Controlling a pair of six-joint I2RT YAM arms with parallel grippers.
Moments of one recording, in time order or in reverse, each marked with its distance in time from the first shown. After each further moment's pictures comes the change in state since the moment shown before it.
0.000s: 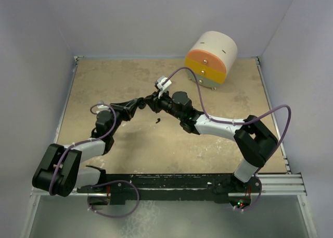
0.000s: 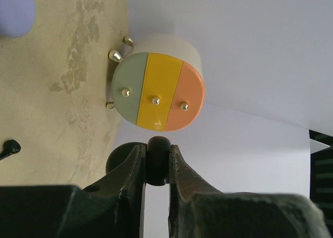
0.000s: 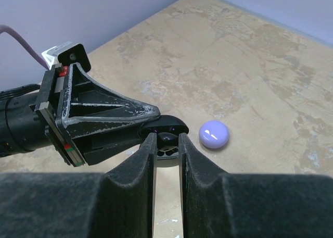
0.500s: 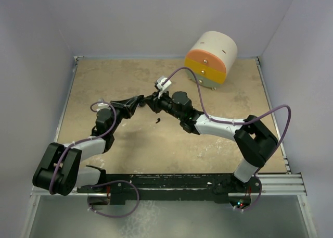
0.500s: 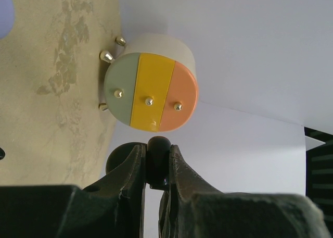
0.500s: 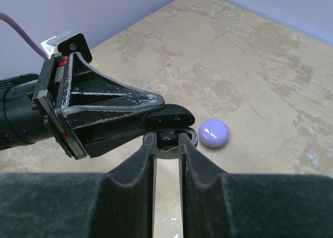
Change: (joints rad) left arm -0.001 0.010 0.034 0.000 0.001 0.000; right arm 0.000 0.000 0.000 -0.007 -0.001 -0.004
